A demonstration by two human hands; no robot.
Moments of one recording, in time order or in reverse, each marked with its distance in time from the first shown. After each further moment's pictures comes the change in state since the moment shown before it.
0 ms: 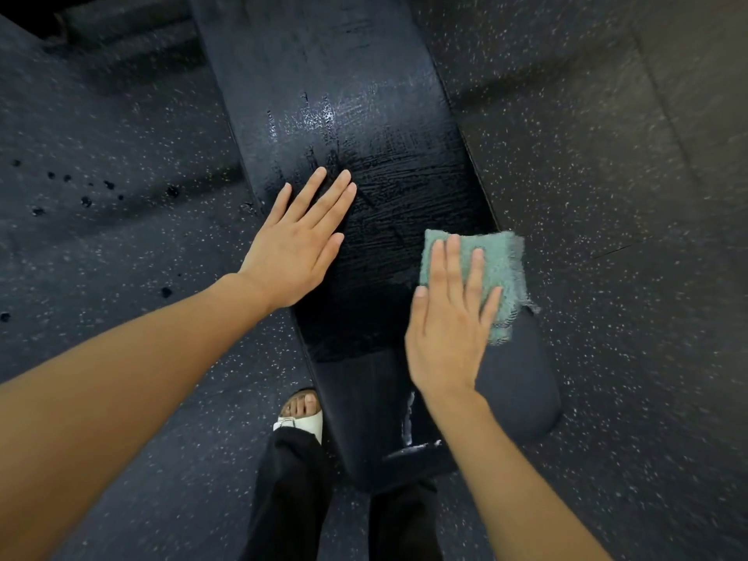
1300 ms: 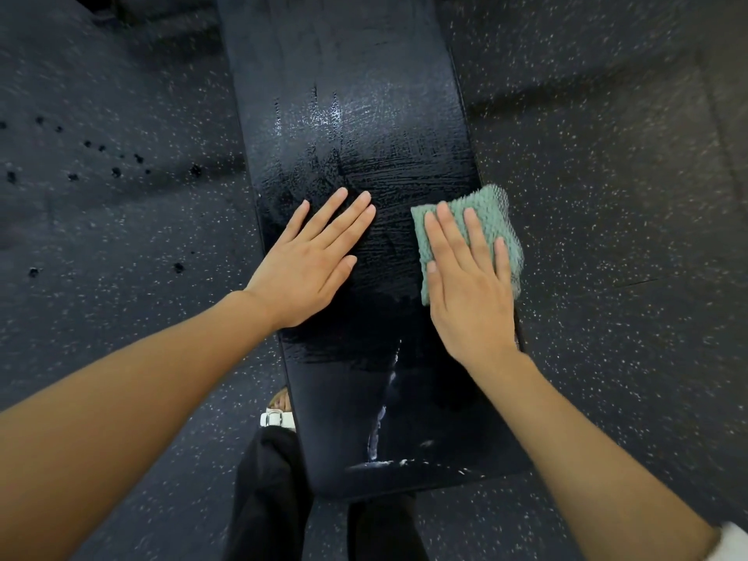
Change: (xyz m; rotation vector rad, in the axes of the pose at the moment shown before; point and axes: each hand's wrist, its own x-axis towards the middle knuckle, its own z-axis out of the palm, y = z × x) left_hand -0.006 0.035 0.006 -0.057 -0.017 -0.043; right_hand 0.070 0.043 -0.026 -0.090 -0.074 -0.417
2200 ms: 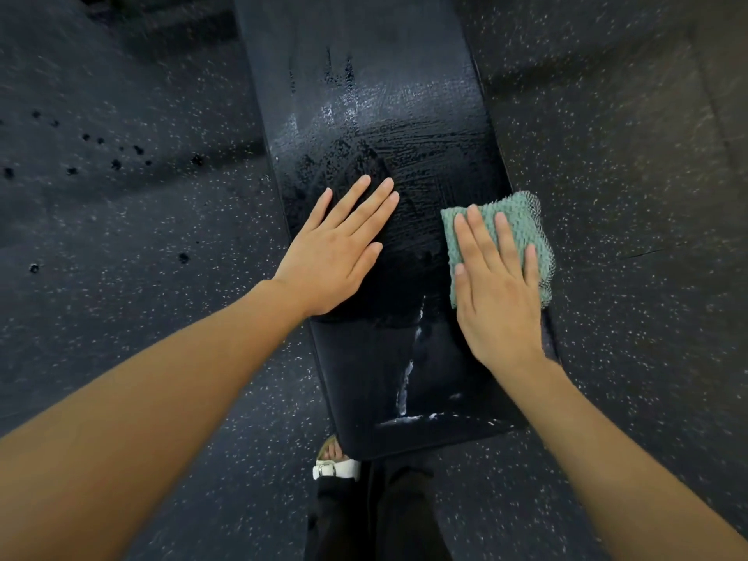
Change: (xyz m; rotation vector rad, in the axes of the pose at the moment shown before) left_hand -0.022 0.019 0.011 0.005 0.016 0.024; right_hand -0.053 -0.006 0.009 -0.005 -0.008 0.094
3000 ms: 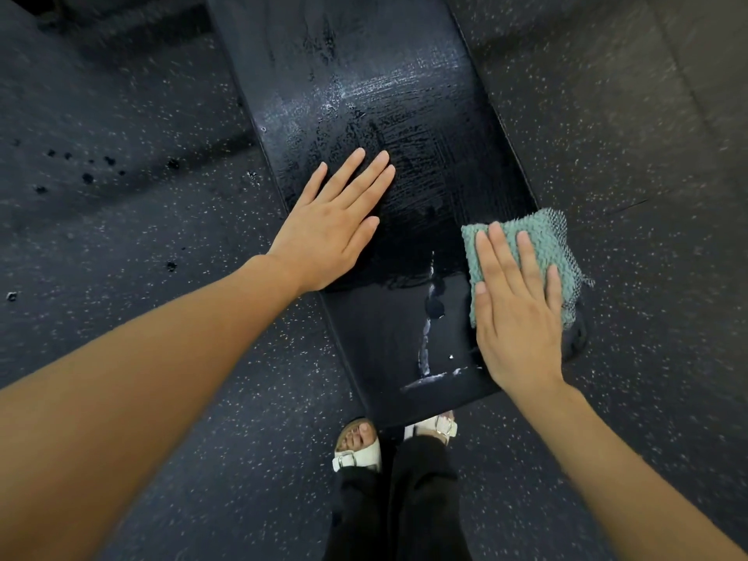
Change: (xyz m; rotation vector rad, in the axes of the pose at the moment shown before) left_hand -0.009 -0.011 0.004 -0.010 0.007 0.112; right_hand -0.077 -0.010 0.019 0.016 0.075 0.154
